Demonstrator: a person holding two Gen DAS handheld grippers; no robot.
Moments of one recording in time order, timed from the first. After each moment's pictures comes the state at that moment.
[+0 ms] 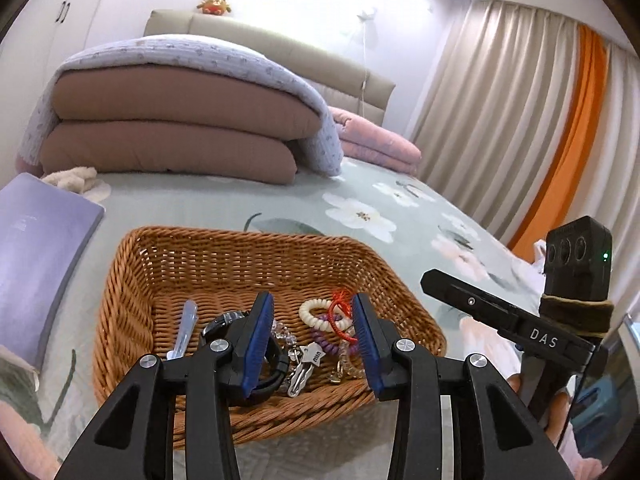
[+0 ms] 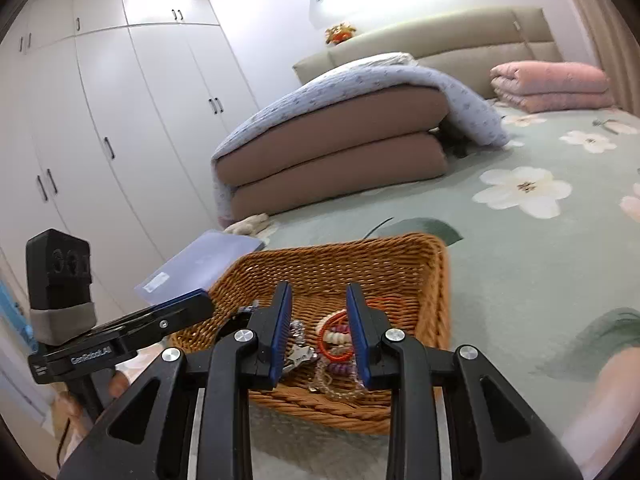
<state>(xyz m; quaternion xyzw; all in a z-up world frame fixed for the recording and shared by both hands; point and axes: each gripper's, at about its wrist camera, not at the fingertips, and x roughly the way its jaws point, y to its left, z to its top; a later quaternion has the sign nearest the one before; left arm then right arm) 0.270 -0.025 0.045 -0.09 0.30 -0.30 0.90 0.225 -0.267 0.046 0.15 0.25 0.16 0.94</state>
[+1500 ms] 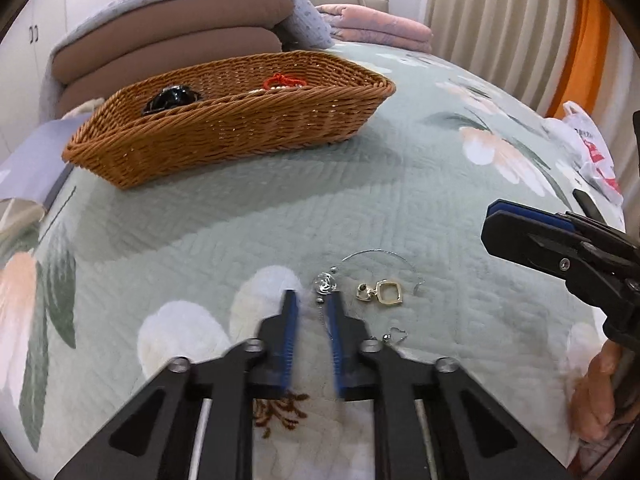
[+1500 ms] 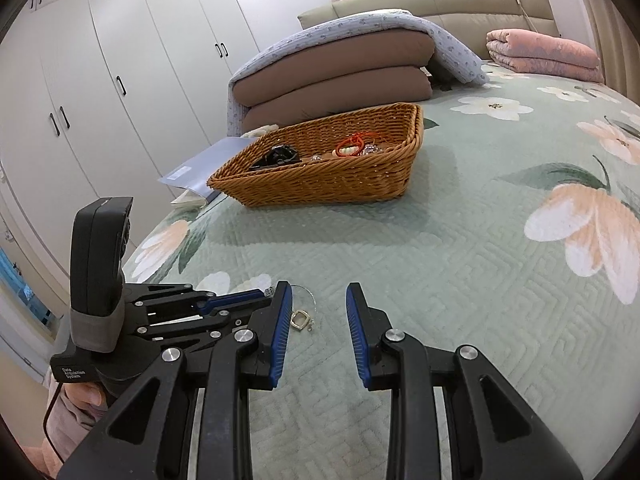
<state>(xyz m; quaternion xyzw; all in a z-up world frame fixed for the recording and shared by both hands) 0.127 -0.088 -0.041 0.08 0.43 -0.24 0.87 0.063 -0.253 -0.010 0.12 0.34 0.17 0.92</state>
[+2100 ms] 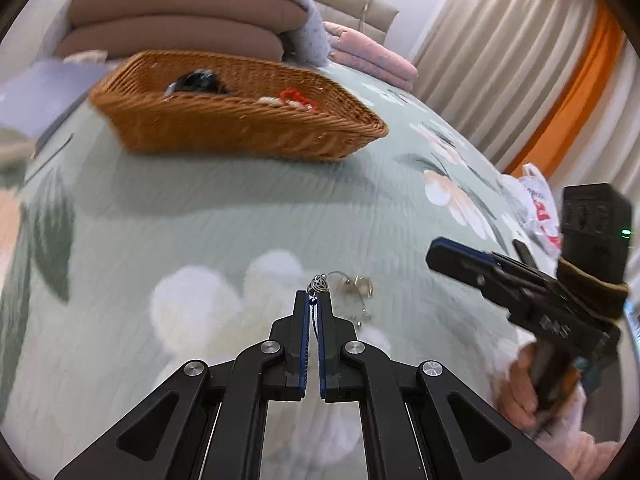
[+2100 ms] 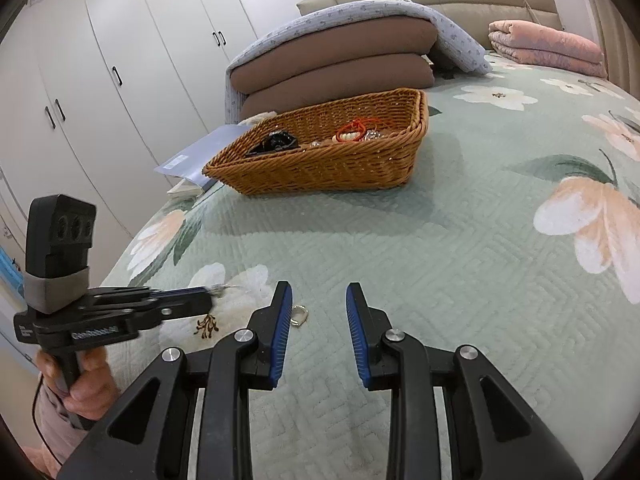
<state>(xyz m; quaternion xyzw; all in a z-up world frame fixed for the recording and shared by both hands) 0.123 -0.022 -0.028 -0.07 0.44 -0.30 0.84 0.072 -0.248 -0.017 0.11 0.36 0.17 0.91</state>
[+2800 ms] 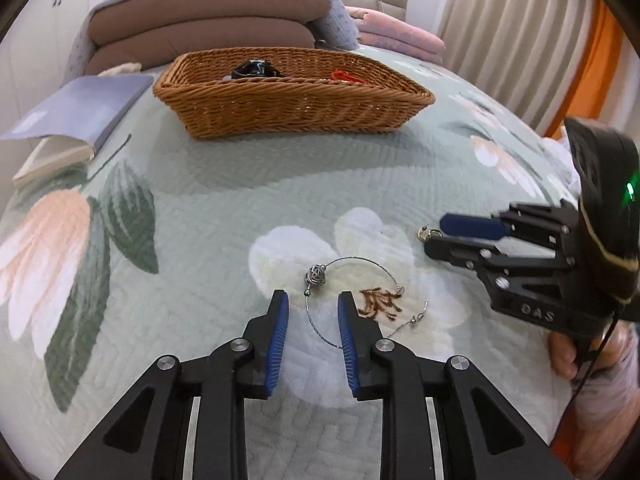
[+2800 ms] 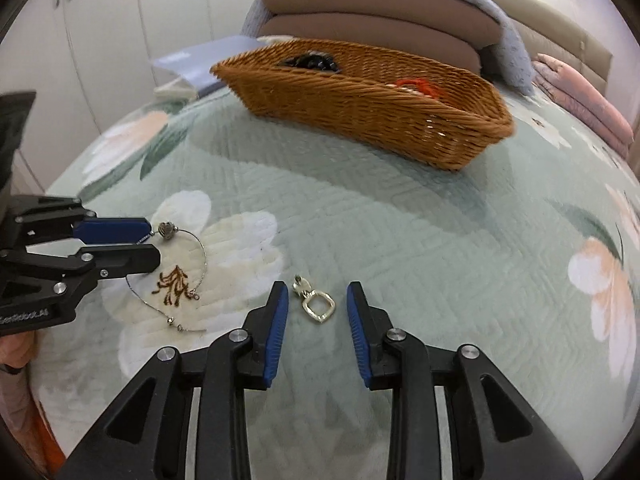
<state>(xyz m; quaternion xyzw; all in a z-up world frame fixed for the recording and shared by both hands) 0.108 -0.004 -0.035 0.03 0.44 -0.24 0.86 0.101 -0.172 -0.046 -0.09 0.44 0.16 0.88</state>
